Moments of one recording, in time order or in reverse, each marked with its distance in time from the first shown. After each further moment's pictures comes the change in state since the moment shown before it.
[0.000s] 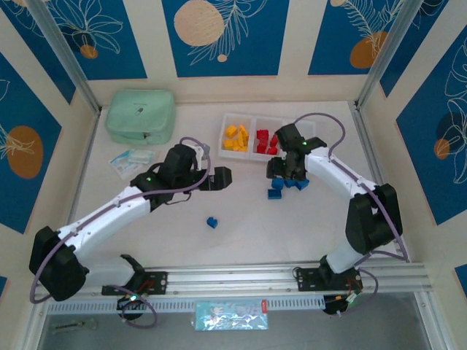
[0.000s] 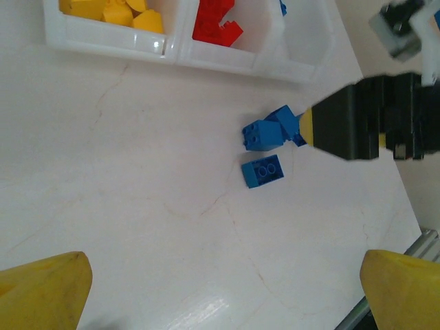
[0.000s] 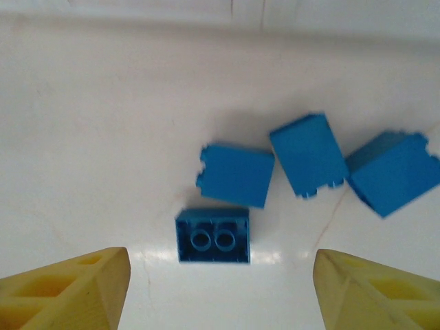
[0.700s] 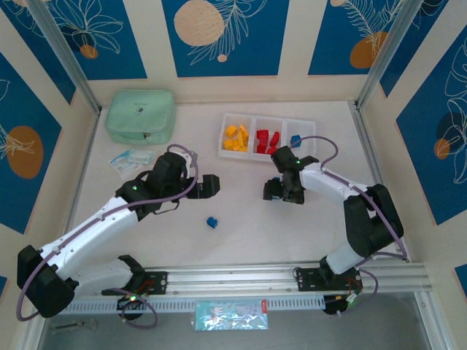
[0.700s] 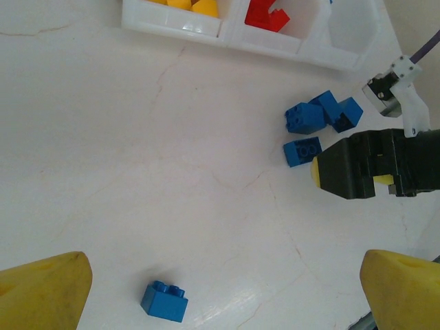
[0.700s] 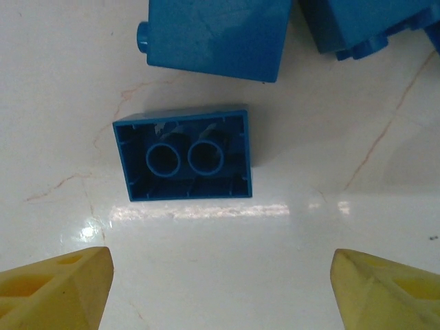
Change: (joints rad) left arm 0.001 -0.129 -0.040 -0.158 -0.089 0.015; right arm 0.062 -0.004 -0.221 0.099 -0.059 0.097
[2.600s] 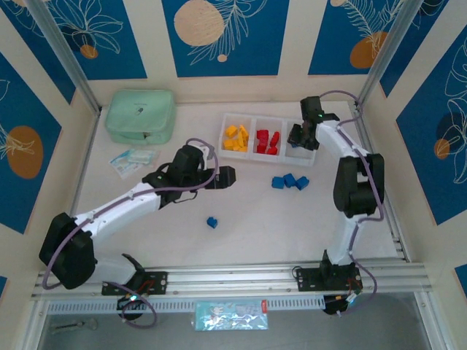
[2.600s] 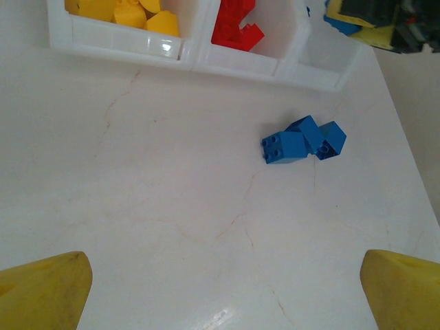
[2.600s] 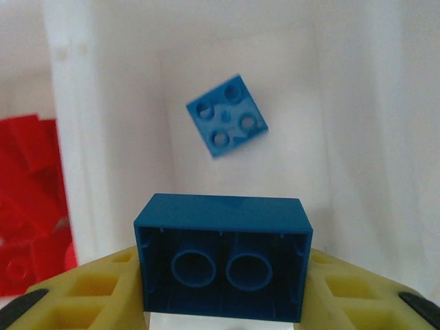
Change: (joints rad) left arm 0.009 0.249 0.016 0.297 0.069 -0.020; right arm -0.335 0.394 0.604 0.068 0.060 -0.150
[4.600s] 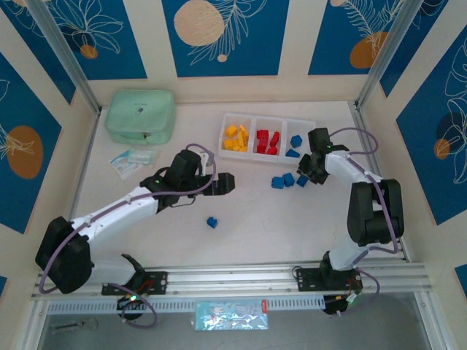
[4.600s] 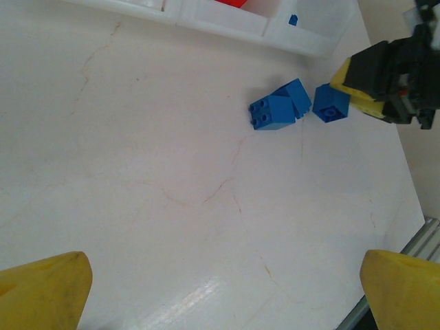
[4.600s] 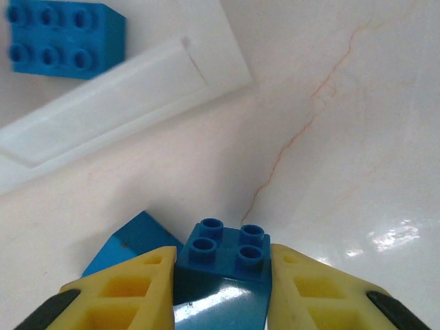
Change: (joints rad) left arm -0.008 -0.039 -0.051 -0.015 0.084 -0.023; right arm -0.031 -0.355 -0.516 0.058 -0.019 0.254
